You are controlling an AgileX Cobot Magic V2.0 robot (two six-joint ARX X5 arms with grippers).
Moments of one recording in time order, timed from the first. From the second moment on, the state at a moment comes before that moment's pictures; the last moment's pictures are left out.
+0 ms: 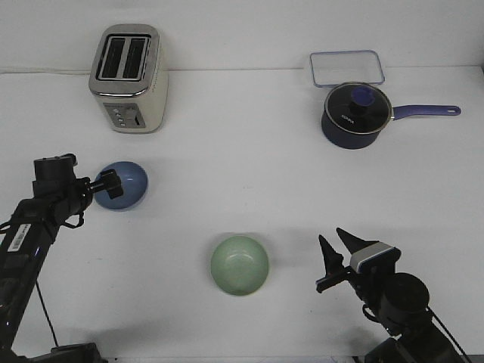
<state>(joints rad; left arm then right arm) 0.09 1.37 1.08 -0.45 0.03 -0.26 0.51 0.39 0.46 -0.30 0.03 0.21</state>
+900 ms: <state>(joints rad) 0.16 1.59 1.08 -0.42 0.14 -0.19 0.51 0.39 0.46 -0.33 0.03 0.21</state>
